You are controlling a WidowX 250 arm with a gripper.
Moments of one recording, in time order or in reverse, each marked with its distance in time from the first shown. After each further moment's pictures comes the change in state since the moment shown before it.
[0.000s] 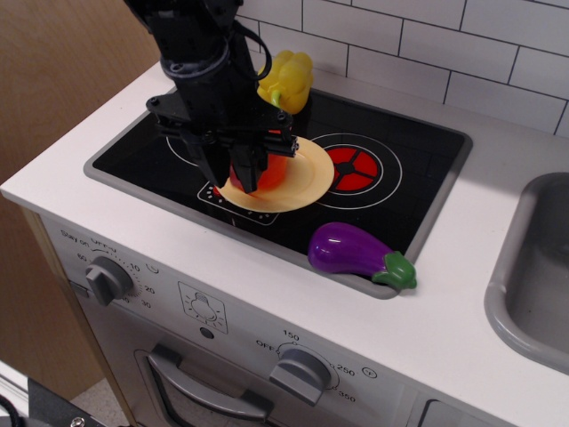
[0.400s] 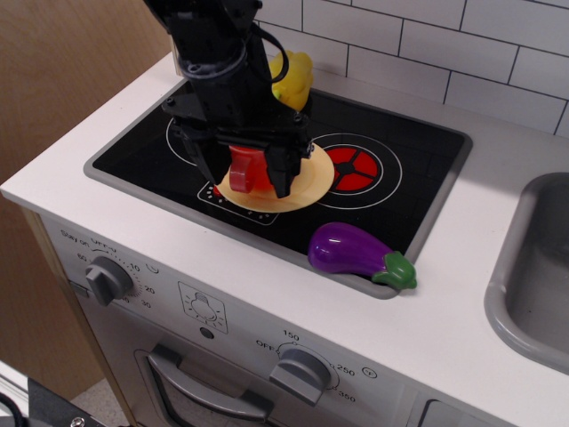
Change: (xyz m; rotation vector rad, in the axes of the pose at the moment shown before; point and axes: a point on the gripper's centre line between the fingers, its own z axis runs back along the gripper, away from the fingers) arm 0.004 -0.004 0.000 -0.007 -0.002 0.010
